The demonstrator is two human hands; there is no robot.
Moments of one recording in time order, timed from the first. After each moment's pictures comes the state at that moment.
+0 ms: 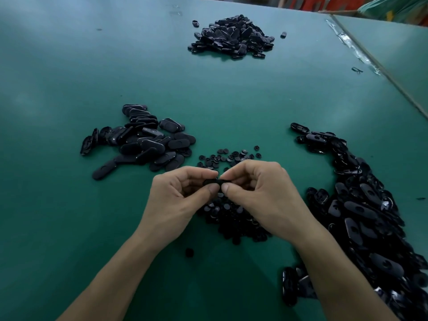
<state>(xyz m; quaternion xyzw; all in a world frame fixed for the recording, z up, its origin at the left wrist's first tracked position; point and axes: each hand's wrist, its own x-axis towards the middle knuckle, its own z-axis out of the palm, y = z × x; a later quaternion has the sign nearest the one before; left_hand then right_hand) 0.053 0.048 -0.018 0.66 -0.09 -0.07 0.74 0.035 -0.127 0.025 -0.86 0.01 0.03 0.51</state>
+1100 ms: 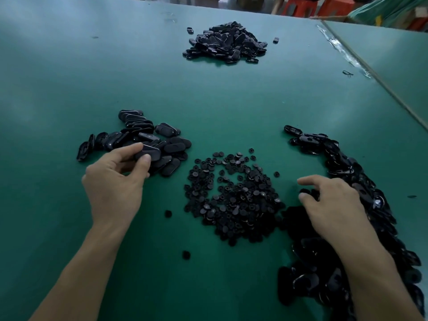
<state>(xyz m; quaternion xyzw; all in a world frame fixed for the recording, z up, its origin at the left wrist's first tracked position) 0.089 0.098 -0.024 0.80 0.08 0.19 0.57 0.003 -0.204 0.025 -0.95 0.26 0.03 0.16</state>
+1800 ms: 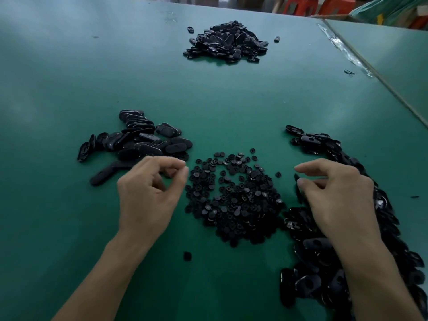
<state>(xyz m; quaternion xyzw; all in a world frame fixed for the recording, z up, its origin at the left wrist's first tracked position) 0.067 0.067 -0.016 0.83 -0.12 0.23 0.49 0.008 -0.192 0.037 -0.93 0.20 -0.14 0.29</state>
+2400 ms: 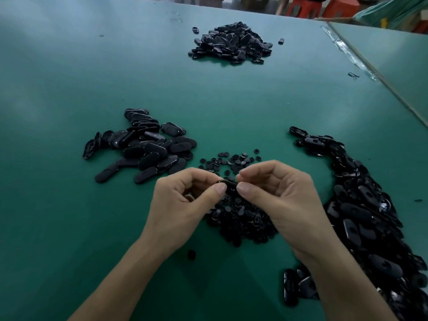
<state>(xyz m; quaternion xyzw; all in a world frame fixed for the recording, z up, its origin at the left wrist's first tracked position) 0.045 0.043 -0.007 0.72 -0.13 0.02 0.68 0.012 -0.131 0.039 -0.71 0.05 -0.02 0.70</state>
